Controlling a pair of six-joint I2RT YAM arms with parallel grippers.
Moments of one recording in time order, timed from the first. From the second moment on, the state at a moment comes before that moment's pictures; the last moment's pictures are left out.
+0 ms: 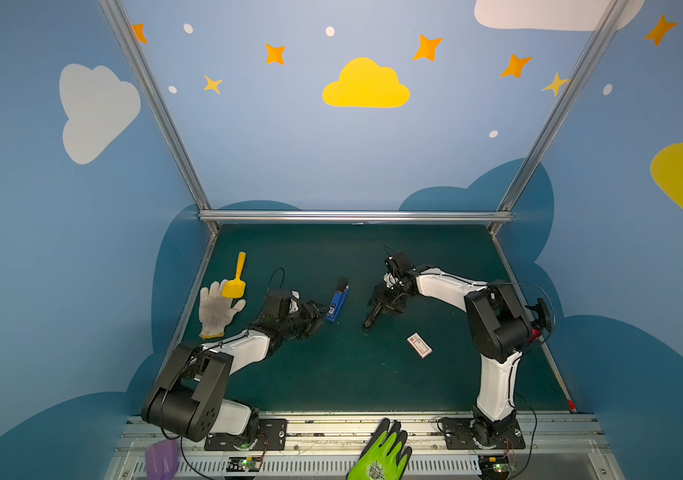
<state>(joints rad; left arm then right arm) -0.30 1.40 0.47 0.30 0.53 -1.22 0.54 2.02 1.39 -0.56 -0.39 0.75</state>
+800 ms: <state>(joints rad) -0.30 1.29 0.47 0.17 0.50 -1.17 0.36 2.36 2.22 -0.88 -0.23 0.36</state>
